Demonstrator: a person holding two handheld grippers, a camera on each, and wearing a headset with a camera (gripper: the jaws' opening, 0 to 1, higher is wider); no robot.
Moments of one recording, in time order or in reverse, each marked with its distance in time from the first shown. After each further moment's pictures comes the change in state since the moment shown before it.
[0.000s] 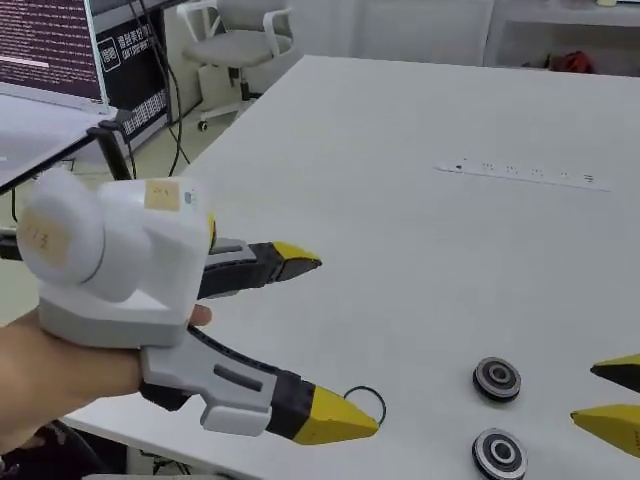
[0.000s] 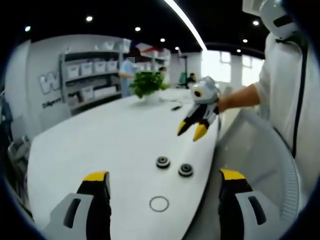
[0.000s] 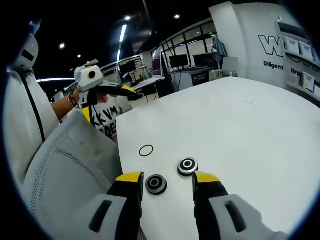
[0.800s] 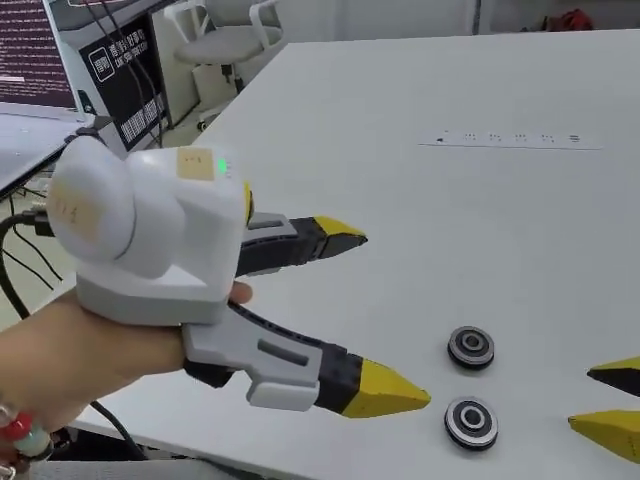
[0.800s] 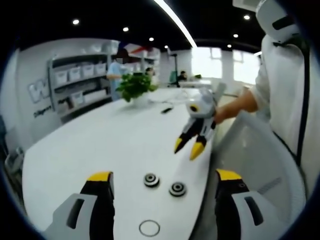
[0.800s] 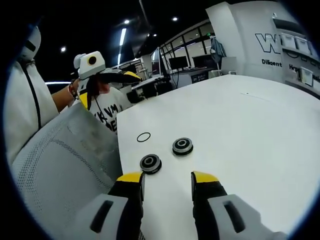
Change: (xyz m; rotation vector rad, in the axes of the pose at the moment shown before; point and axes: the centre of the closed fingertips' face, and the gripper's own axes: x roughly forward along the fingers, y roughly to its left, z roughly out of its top) left arm 0.059 -0.032 0.026 0.069 0.014 -0.068; right arm -0.016 -0.009 -0.043 0.013 -0.030 0.014
